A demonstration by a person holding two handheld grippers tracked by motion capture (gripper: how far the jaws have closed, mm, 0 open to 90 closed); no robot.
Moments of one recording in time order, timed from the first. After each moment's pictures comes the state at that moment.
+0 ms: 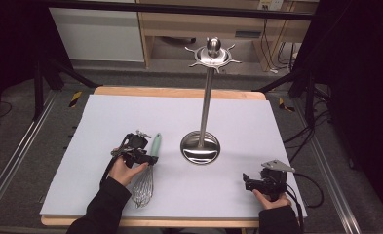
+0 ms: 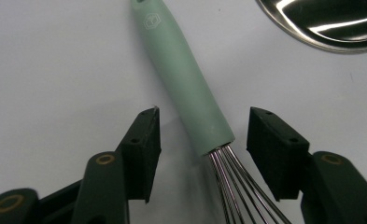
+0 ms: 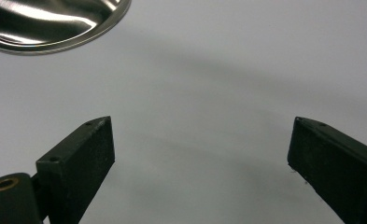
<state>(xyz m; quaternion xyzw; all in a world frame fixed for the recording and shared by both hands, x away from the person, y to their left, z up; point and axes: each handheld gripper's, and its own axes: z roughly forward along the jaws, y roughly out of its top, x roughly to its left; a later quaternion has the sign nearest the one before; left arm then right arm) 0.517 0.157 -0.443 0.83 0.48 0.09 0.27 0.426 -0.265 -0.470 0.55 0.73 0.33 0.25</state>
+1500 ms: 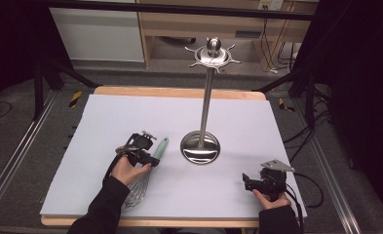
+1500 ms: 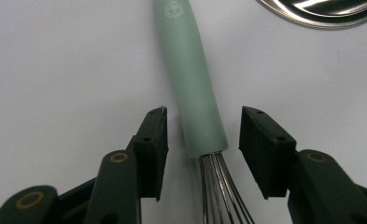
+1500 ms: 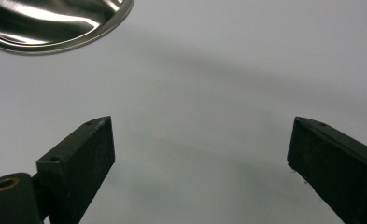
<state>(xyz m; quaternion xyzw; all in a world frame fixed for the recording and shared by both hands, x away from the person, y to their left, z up) 0.518 0.142 -0.434 0.86 0.46 0.08 0.22 0.426 -0.264 -0.470 0.55 0.73 0.33 0.25</state>
